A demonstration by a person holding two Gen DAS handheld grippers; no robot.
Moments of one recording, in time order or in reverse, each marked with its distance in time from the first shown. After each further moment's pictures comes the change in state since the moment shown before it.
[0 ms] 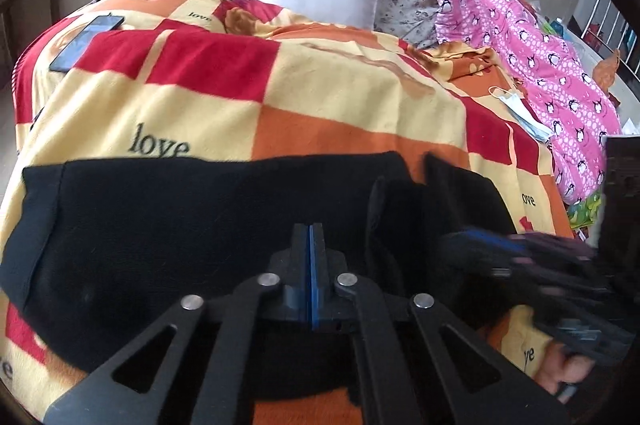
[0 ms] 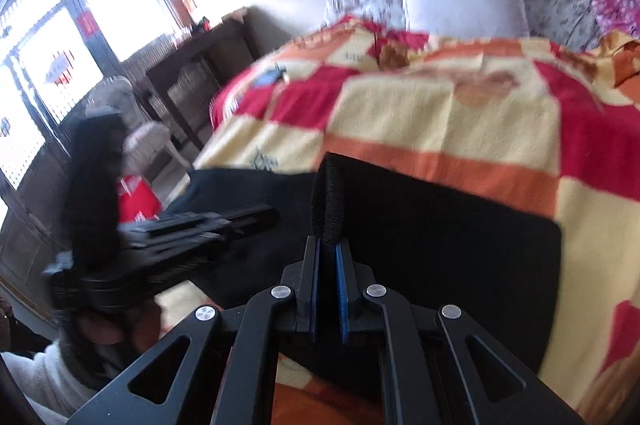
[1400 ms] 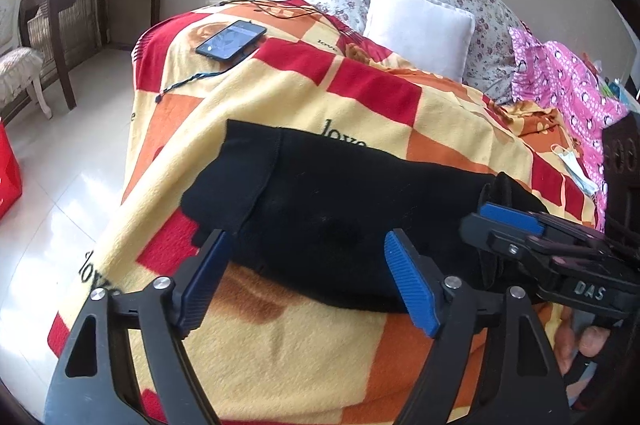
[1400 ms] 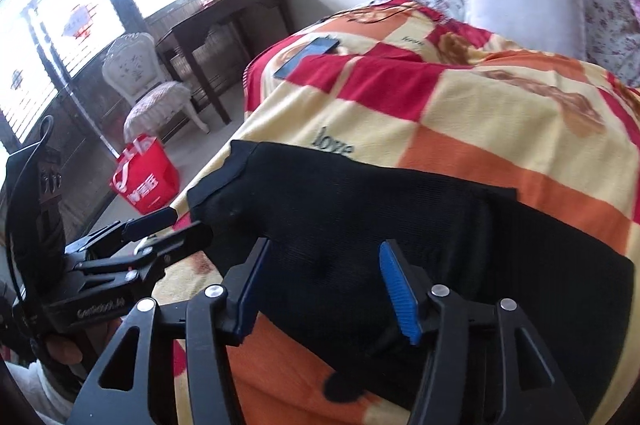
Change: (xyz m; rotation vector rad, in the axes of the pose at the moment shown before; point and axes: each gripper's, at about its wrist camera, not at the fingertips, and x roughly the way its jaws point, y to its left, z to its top) left arm -0.082 0.085 -0.051 -0.196 -0.139 0.233; right arm 0.039 0.080 0.014 -0.141 0.073 0.055
